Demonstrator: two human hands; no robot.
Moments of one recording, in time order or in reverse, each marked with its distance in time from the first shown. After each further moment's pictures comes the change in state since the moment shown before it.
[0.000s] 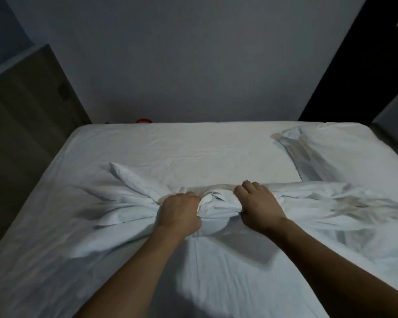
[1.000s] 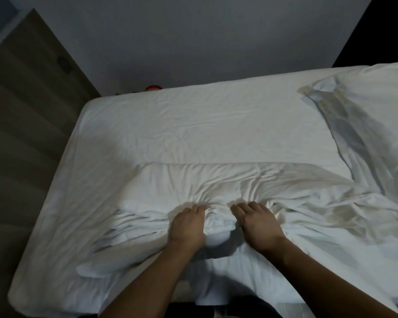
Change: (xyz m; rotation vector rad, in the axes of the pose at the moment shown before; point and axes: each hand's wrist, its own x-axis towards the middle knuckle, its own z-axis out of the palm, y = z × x) left_hand -0.031 -0.017 0.113 0.018 -0.301 -0.075; right_hand -0.048 -0.041 0.108 0.067 -0.263 -0.030
